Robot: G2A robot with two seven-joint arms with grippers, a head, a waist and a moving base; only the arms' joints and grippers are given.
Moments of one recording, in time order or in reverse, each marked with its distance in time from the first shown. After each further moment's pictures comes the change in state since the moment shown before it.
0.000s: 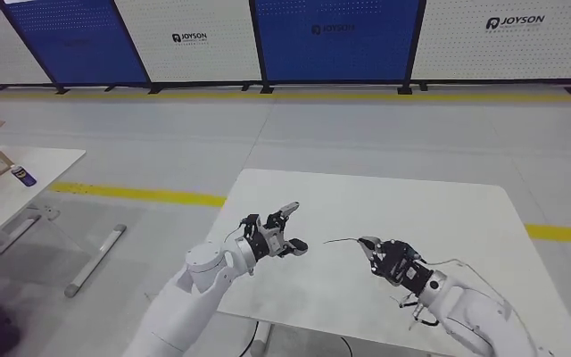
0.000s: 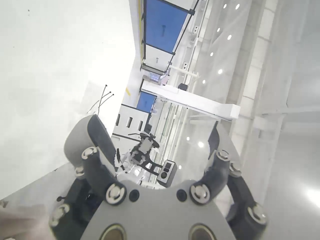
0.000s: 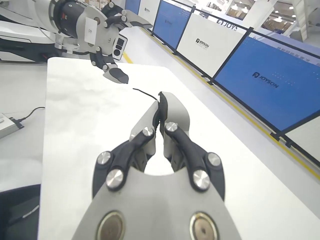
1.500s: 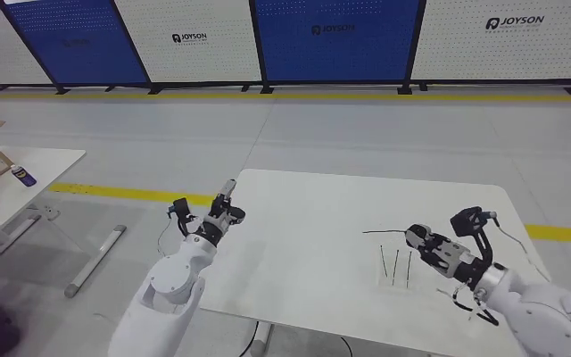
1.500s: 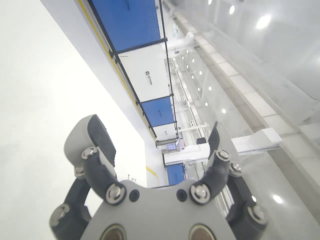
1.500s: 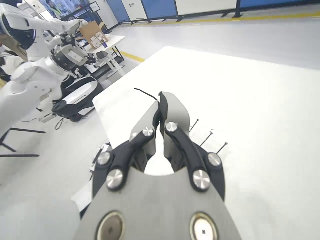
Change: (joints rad) left arm 0.183 -0.049 -0.283 -0.170 0.447 -0.181 0.267; right arm -0.165 0.005 0.409 -0.099 0.729 0.001 0.565
